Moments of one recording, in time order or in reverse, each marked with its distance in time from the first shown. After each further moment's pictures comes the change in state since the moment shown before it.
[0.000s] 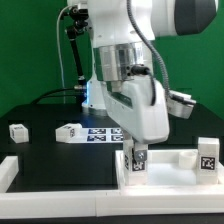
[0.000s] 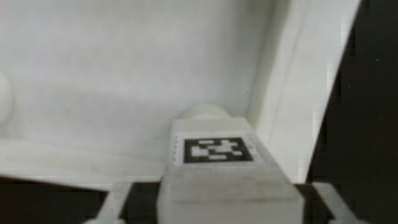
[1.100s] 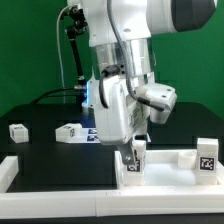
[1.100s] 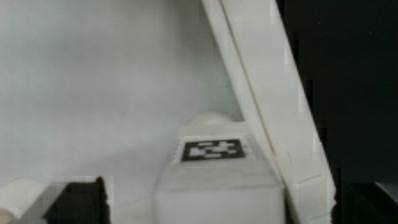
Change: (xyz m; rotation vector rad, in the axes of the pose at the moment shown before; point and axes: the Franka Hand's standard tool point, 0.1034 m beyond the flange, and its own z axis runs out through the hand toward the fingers) arm -0.006 0.006 -0.014 0.020 -0.008 0.335
